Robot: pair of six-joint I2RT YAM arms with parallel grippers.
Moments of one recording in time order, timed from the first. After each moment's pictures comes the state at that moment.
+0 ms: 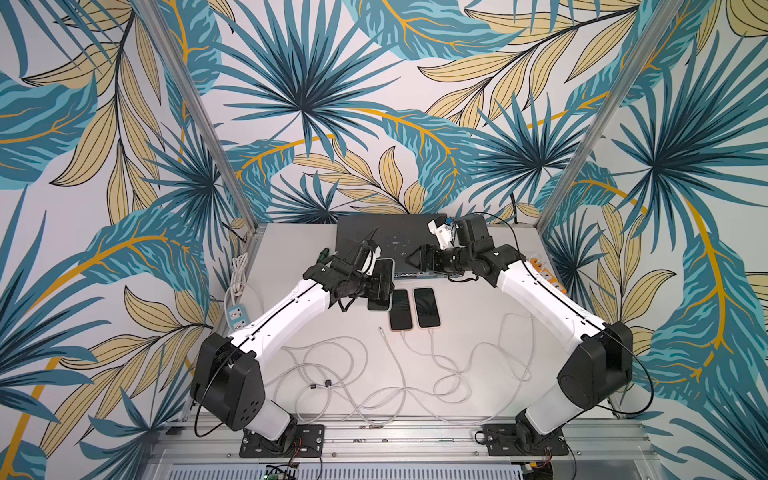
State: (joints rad) left arm -0.52 1.52 1.28 -0.60 0.23 -0.36; right arm 1.05 1.64 1.49 -0.53 -0.47 0.54
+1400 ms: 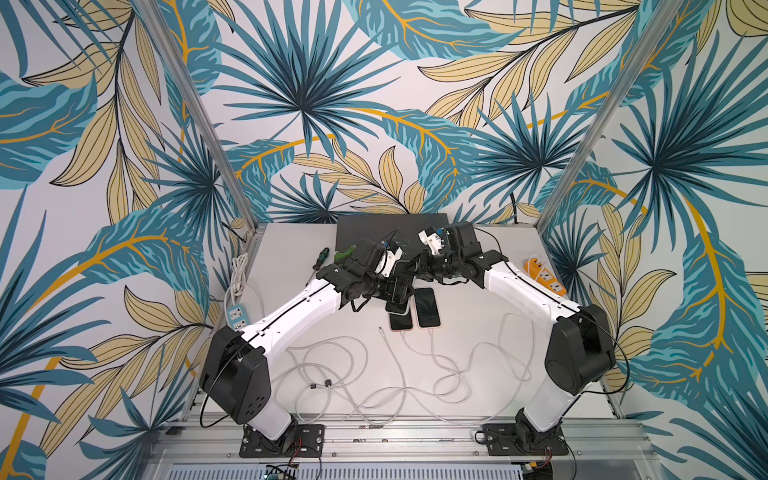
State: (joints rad) left arm -0.60 1.56 1.33 -0.54 0.33 -0.34; right arm 1.03 1.71 1.40 -0.37 -0.69 0.67
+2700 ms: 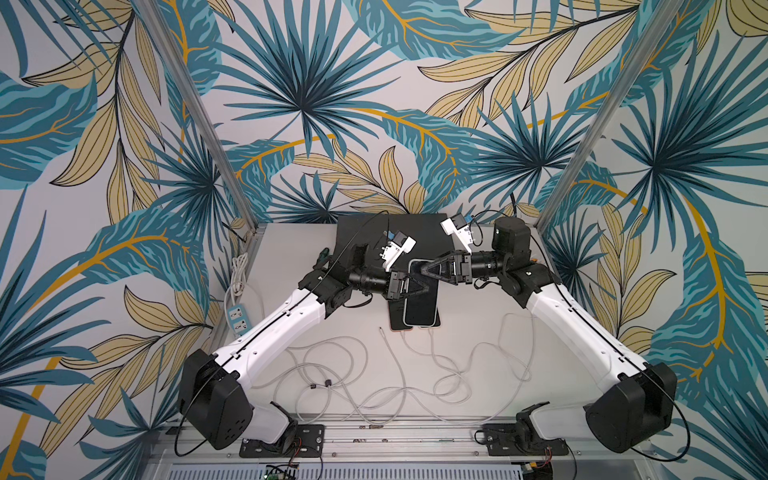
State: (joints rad) left arm -0.57 1.43 1.26 -0.25 0.91 -0.53; right arm 0.94 1.38 1.27 -0.21 -1.14 0.47
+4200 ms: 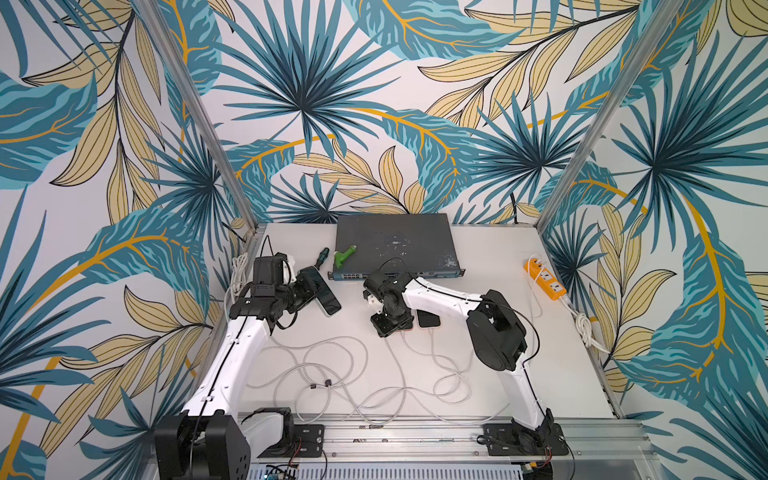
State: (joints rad) left arm 0.02 1.16 0.92 -0.49 0.45 -0.69; right arm 1.45 2.20 1.75 -0.96 -0.11 0.19
